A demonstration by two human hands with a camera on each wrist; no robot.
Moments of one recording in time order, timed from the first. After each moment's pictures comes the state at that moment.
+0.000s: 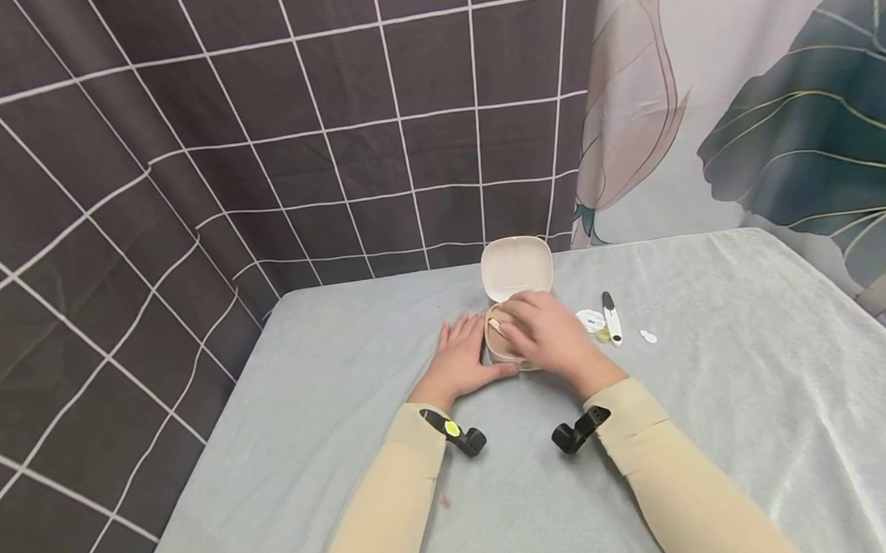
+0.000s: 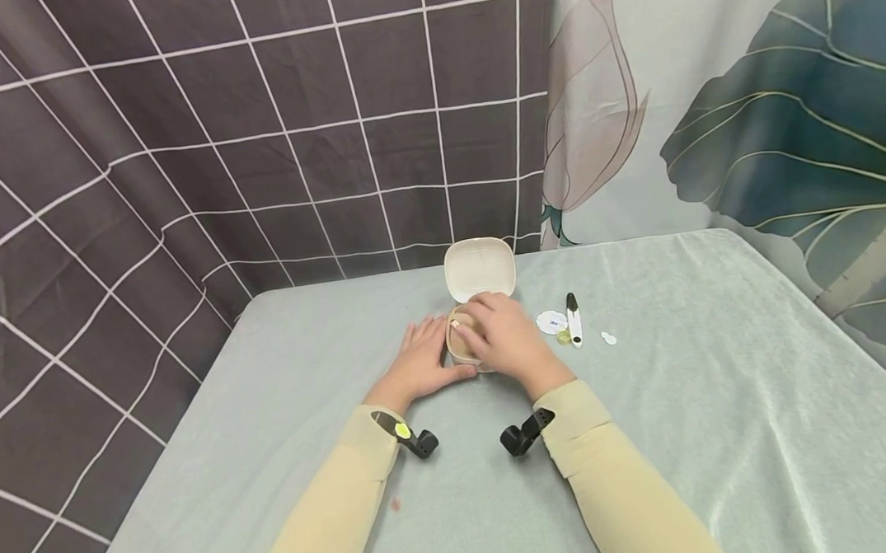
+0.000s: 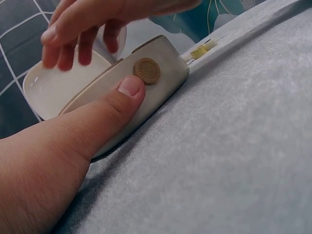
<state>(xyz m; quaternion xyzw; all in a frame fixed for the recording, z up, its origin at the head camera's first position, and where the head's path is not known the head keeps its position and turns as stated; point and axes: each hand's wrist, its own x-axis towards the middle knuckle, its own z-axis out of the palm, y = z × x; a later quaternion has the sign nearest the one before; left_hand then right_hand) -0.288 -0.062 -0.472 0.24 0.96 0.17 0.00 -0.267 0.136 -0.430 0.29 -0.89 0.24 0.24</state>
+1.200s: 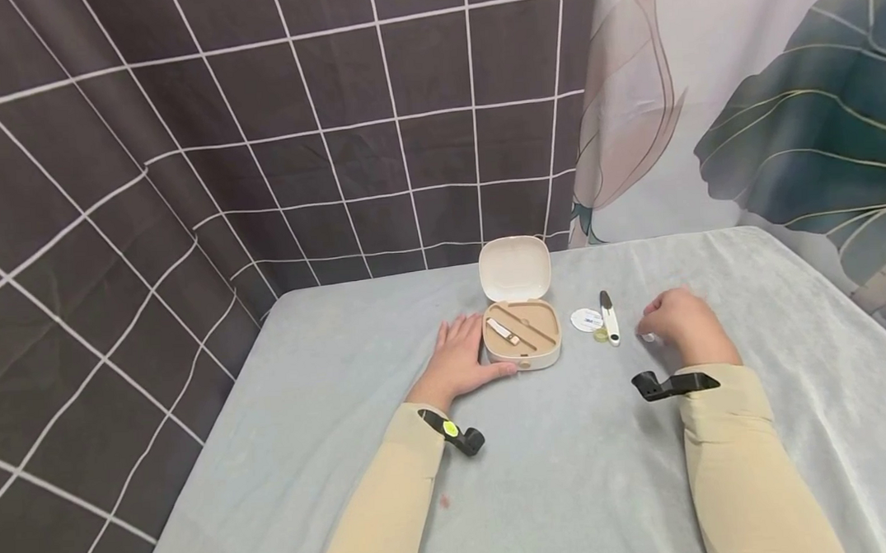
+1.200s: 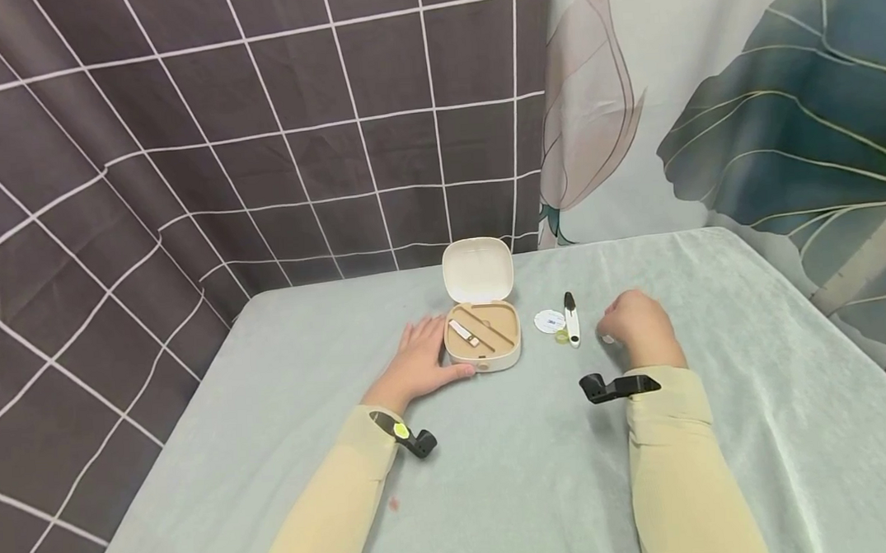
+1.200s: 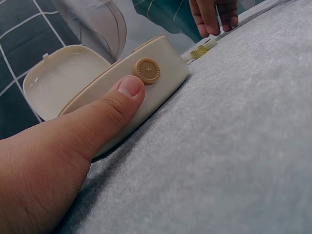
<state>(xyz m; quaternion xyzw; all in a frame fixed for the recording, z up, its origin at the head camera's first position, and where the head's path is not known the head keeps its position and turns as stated) -0.288 -0.062 -0.470 0.24 0.96 0.17 0.01 -0.251 0.288 -0.405 -0.09 -0.95 0.29 -0.06</state>
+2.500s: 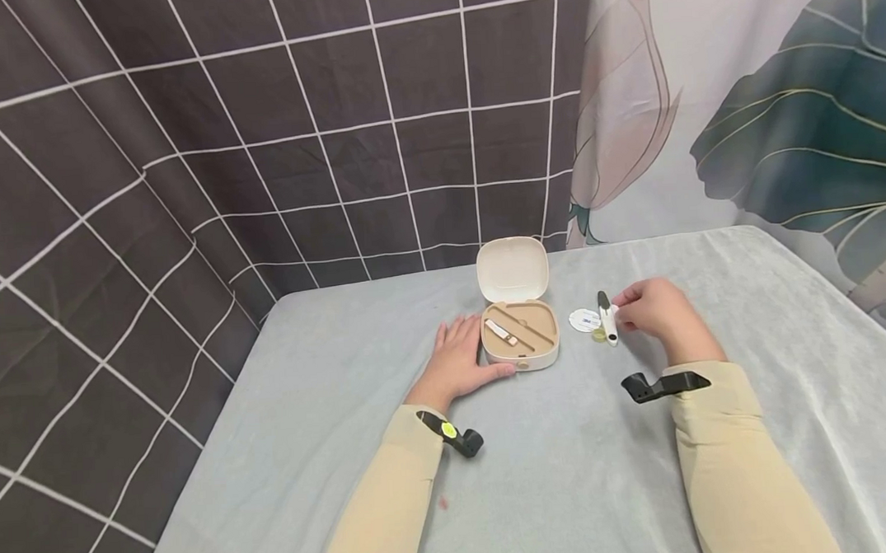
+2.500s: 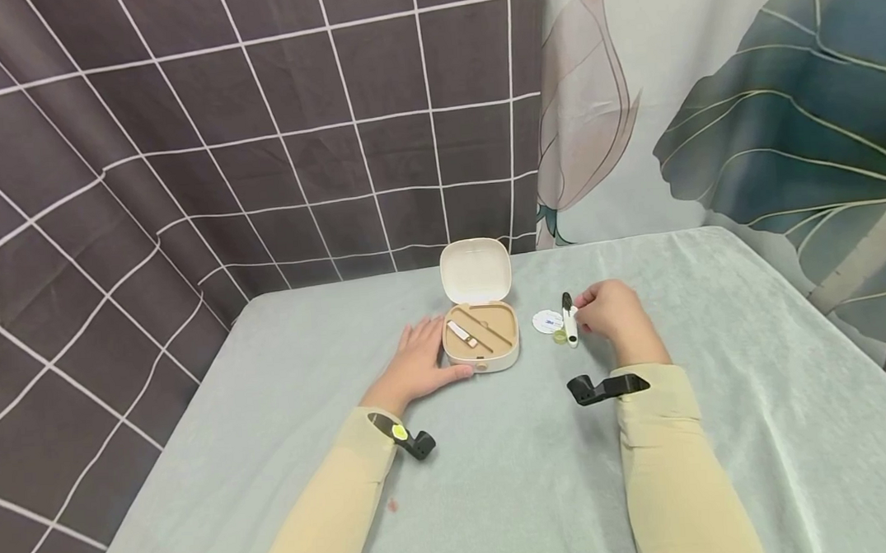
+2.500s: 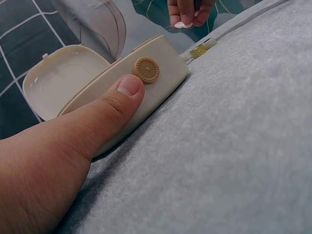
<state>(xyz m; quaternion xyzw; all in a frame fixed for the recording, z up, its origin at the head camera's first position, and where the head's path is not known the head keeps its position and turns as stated) -0.289 -0.061 -0.474 0.24 0.96 0.17 0.00 -0.257 0.263 -0.394 -0.05 -0.92 0.39 -0.03</state>
